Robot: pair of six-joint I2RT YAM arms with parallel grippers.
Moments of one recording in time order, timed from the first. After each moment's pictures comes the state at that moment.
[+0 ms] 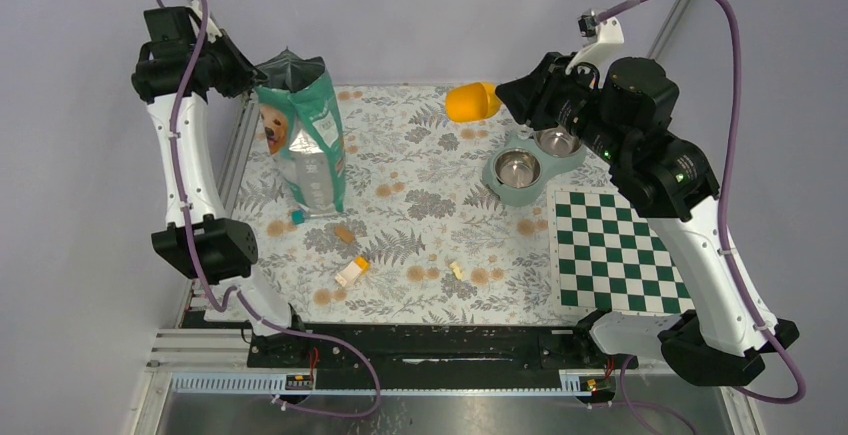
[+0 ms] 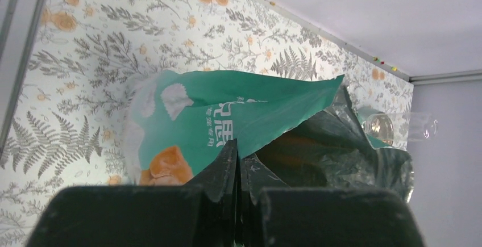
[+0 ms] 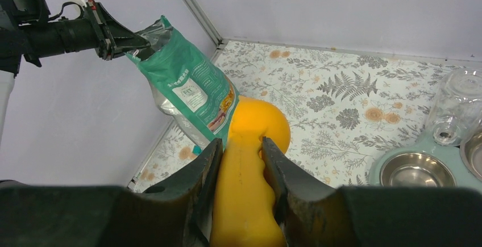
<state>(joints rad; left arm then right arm) 0.26 1.73 2.16 -1.05 0.39 -0.40 0.59 1.23 1.81 -0.69 0.02 0.41</state>
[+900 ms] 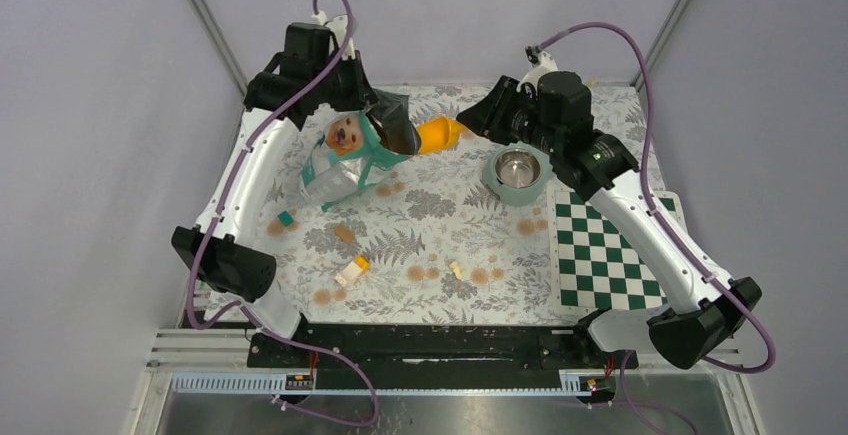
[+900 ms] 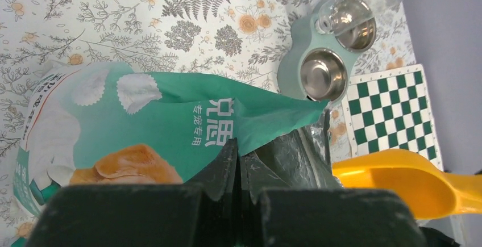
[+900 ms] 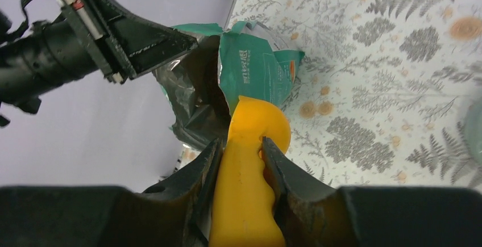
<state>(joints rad) -0.28 1.65 1.94 -0.86 0.26 -0.34 0.56 1.32 1.49 -0.44 -0.13 0.69</state>
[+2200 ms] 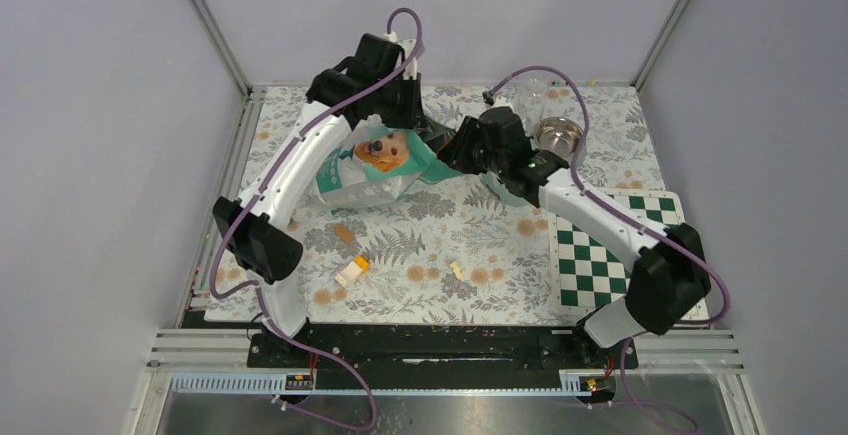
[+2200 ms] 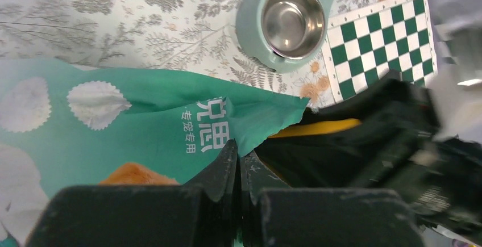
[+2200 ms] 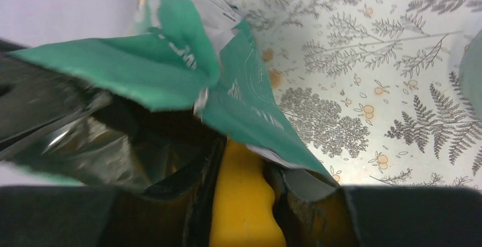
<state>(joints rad) -0.51 1.81 2.05 -0.97 0.20 -0.35 0.63 1.48 1.24 -0.25 0.01 0.77</state>
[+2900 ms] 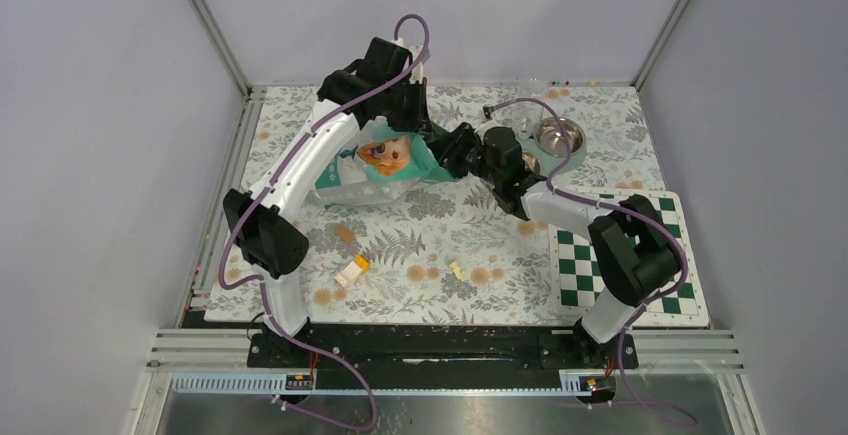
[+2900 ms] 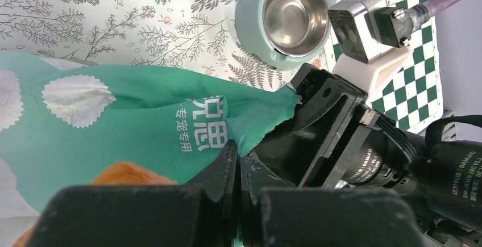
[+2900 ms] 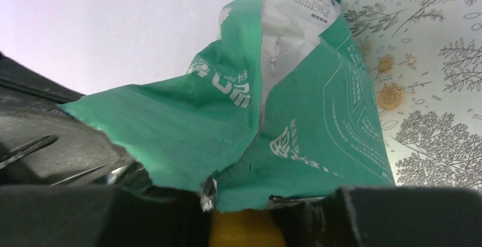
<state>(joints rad) -0.53 1.87 2.05 -0.95 0.23 -0.37 0.59 1.68 0.99 0.49 -0.24 1.16</state>
